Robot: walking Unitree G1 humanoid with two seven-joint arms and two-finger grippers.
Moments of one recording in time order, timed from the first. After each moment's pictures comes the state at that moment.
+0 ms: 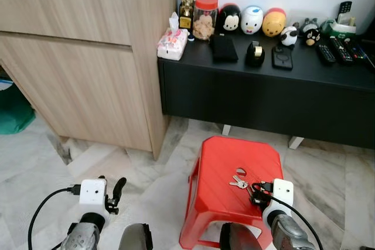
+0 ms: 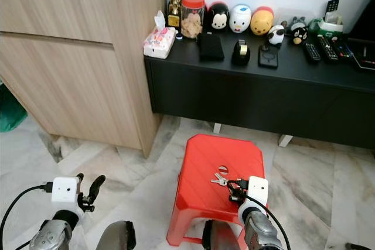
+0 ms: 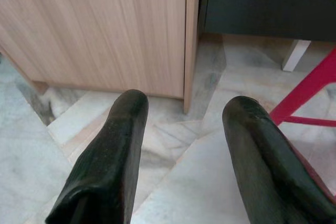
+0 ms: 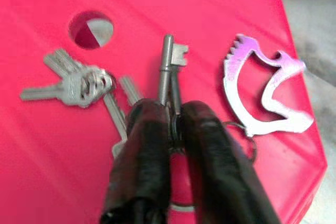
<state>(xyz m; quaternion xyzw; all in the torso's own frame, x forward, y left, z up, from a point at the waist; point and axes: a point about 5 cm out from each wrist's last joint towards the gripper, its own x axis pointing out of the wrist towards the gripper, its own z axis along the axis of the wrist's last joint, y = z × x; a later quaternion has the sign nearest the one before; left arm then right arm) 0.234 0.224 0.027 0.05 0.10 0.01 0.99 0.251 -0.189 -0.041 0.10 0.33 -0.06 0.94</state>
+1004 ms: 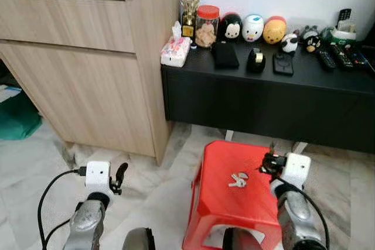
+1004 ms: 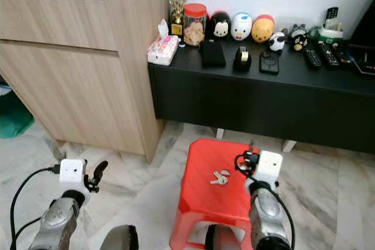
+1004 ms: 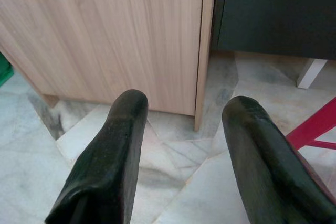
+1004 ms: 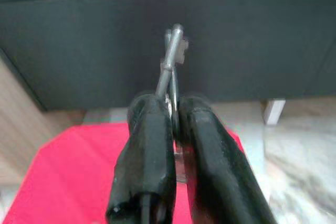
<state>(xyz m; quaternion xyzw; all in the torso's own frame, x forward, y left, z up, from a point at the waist) 0.271 0.230 0.026 0.04 0.10 0.02 0.99 0.288 -0.201 0.033 0.07 0.06 -0.05 0.99</state>
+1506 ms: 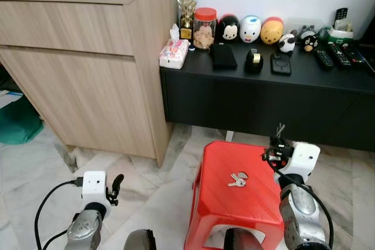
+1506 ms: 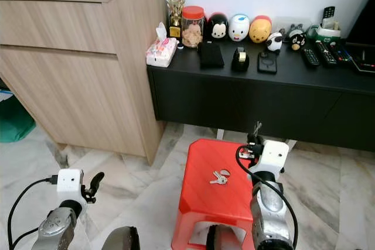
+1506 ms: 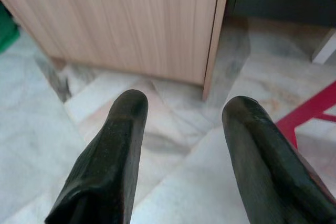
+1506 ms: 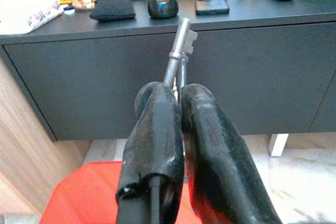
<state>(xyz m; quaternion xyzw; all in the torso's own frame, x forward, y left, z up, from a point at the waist) 0.253 0.239 -0.003 0.02 0.17 0.05 0.98 0.296 -0.193 0.061 0.06 0.01 -0.06 1.00</state>
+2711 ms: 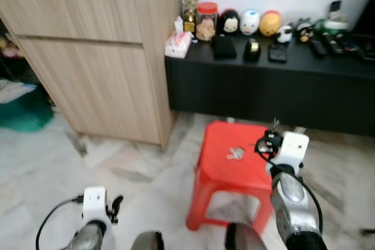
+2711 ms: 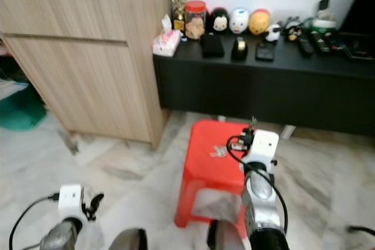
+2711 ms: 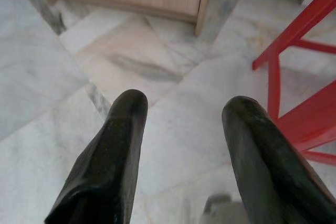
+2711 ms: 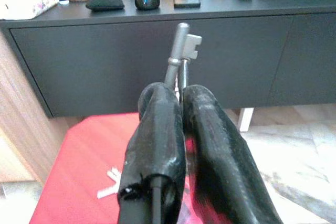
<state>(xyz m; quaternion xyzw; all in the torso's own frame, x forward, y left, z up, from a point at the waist) 0.241 0.238 -0.024 0.01 0.23 0.06 0.97 0.311 -0.181 0.068 0.05 0.03 -0.08 1.00</state>
